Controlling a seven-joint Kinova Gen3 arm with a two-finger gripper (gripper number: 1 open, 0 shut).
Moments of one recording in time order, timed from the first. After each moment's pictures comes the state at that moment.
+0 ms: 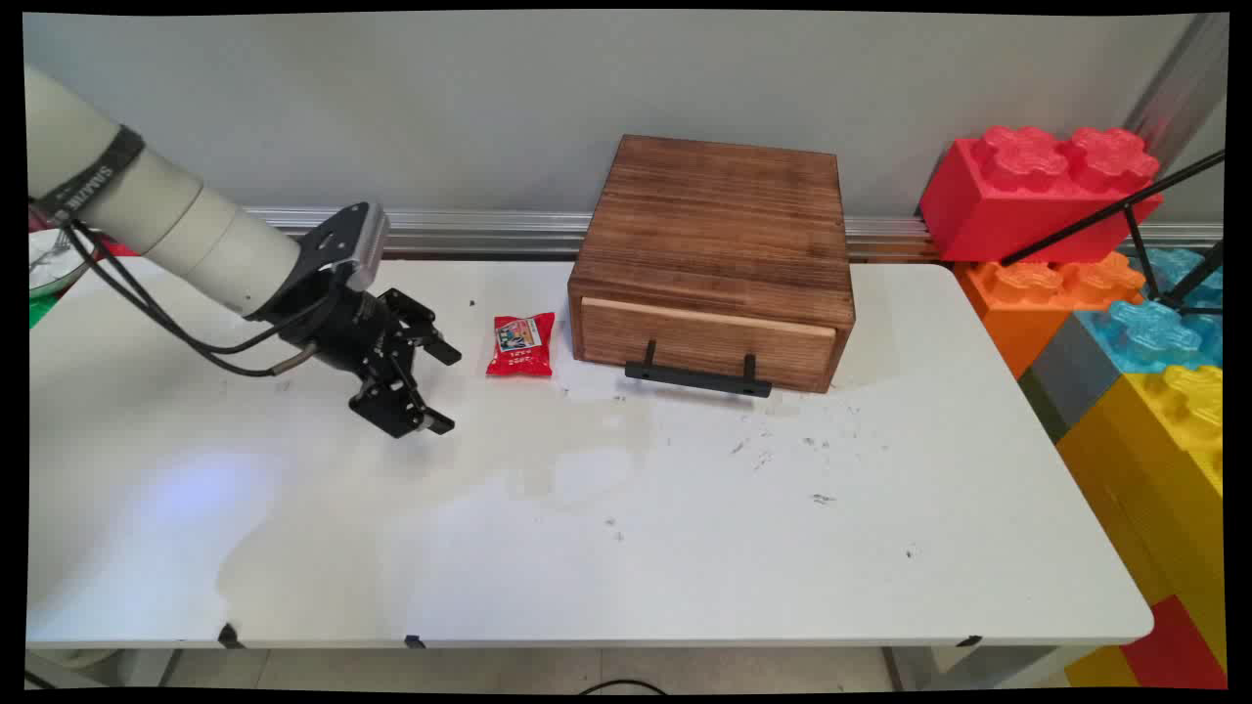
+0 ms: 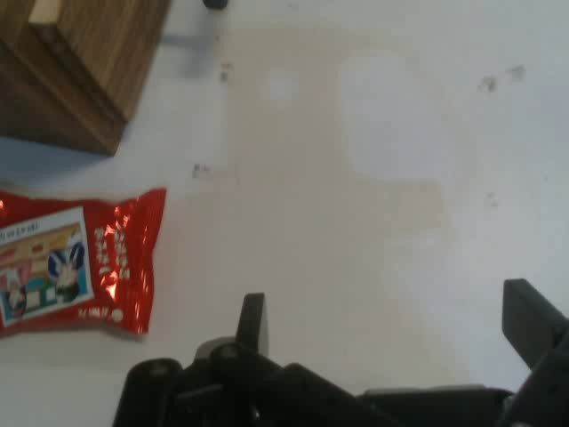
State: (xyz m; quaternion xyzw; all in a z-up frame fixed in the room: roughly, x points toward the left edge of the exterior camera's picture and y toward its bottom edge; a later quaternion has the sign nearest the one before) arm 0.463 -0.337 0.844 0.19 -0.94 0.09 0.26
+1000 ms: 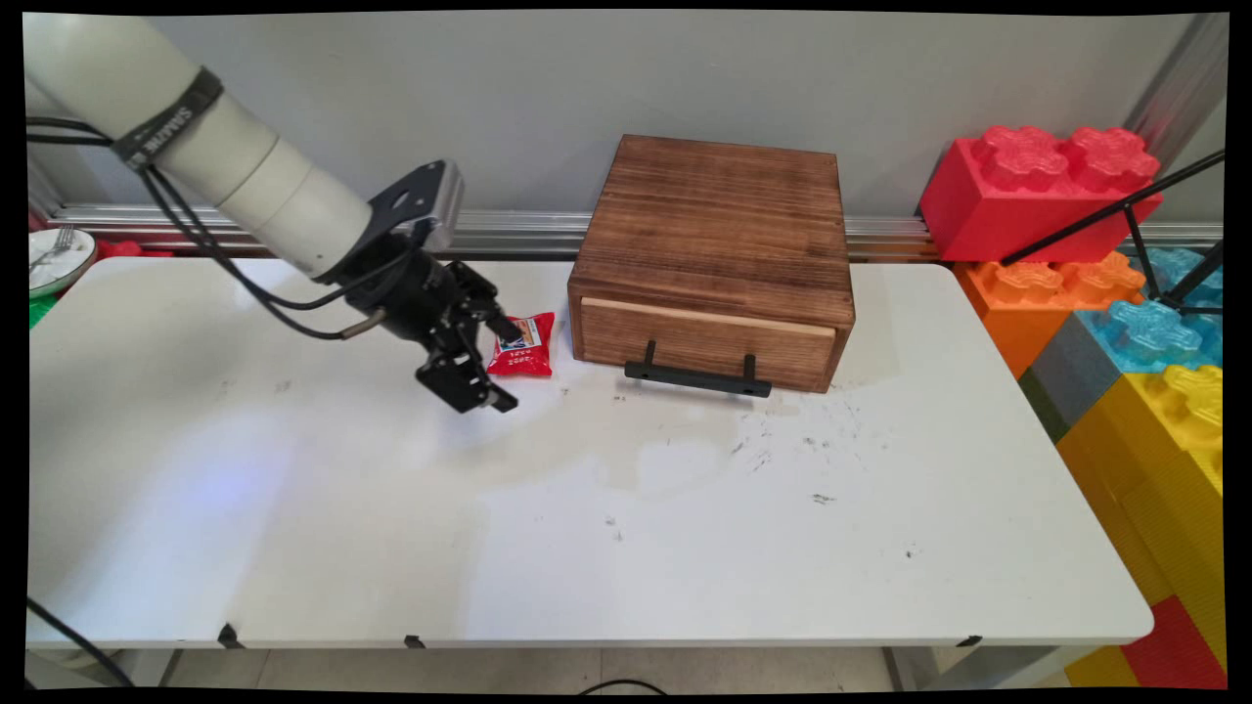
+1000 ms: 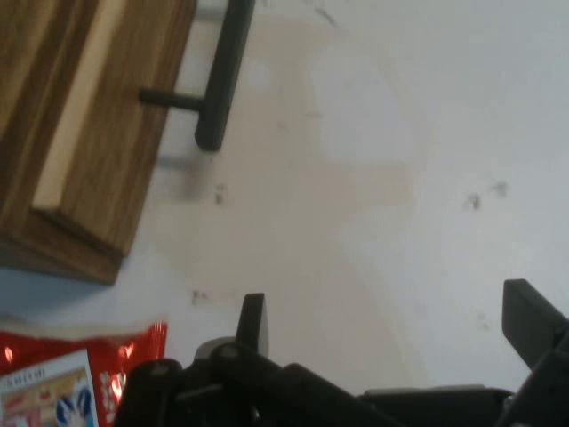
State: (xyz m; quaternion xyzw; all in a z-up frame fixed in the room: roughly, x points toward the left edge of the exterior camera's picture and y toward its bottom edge) arm 0.402 -0.370 0.878 0.17 -0.94 0.08 0.27
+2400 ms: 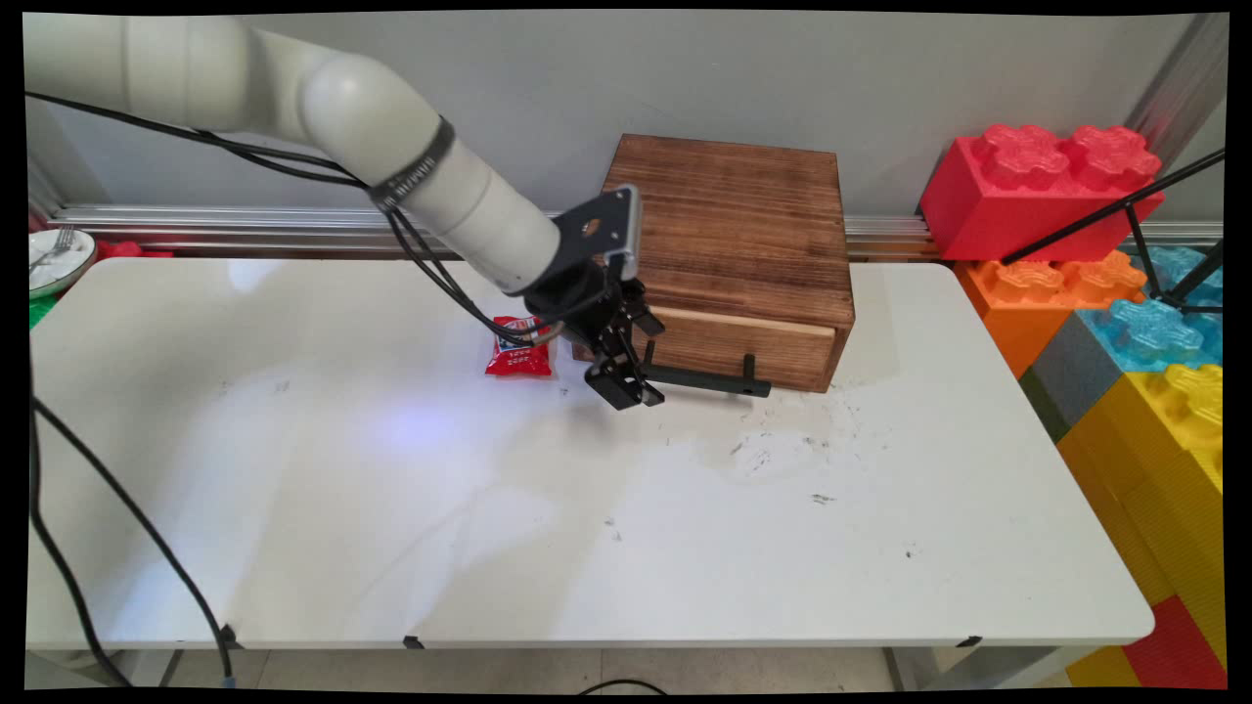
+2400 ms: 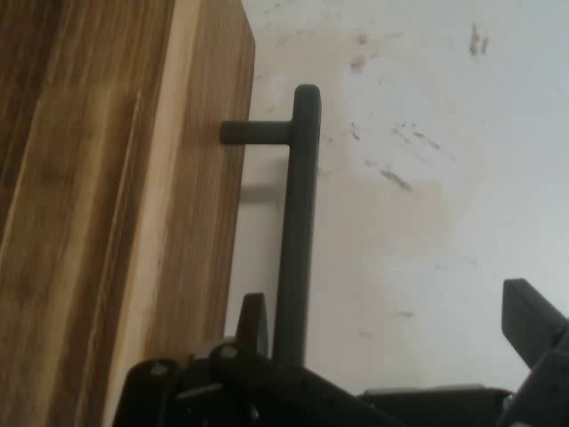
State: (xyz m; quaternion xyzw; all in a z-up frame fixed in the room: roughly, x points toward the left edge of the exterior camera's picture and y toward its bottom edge) arm 0.281 -0.445 0.836 0.10 -0.95 0.12 0.28
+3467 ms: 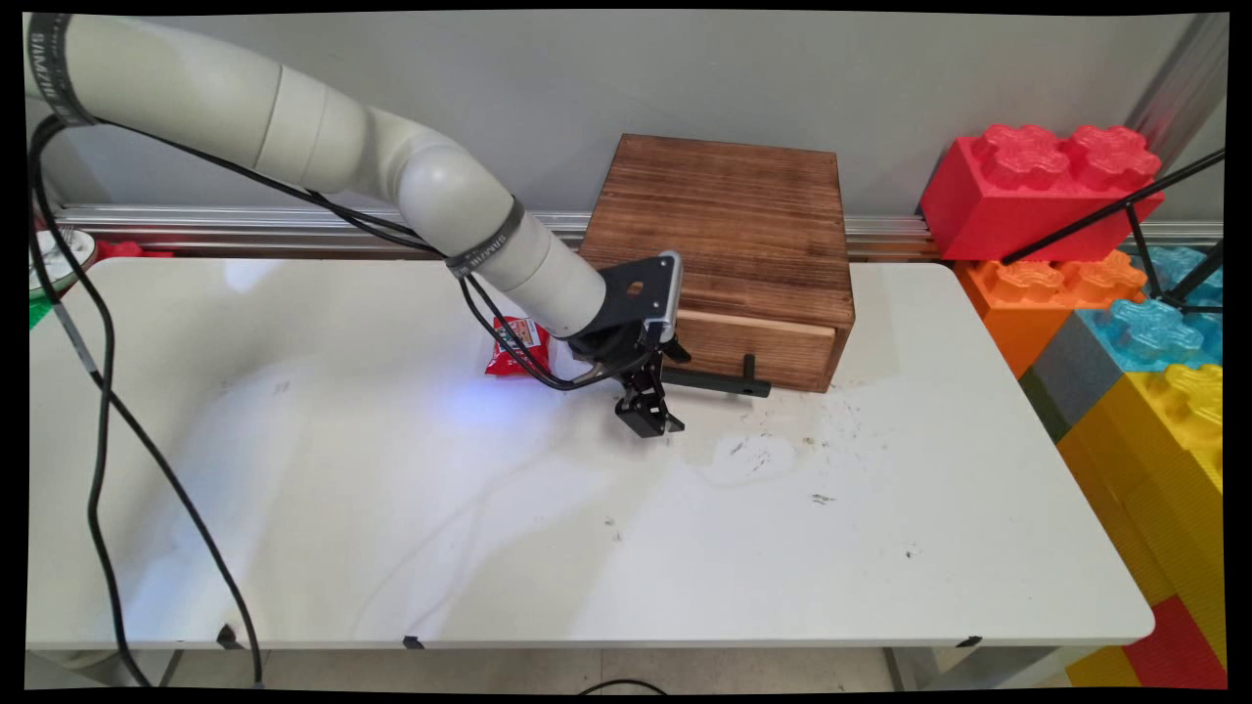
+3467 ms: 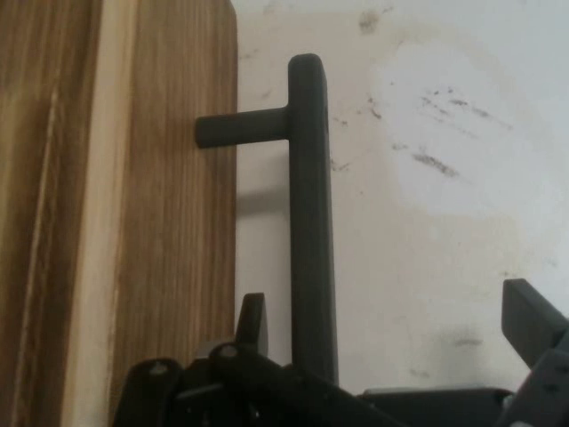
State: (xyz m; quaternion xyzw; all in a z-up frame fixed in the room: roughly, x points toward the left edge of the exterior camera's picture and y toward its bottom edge) arm 0.251 -0.467 0.772 0.04 -0.95 0.15 0.26
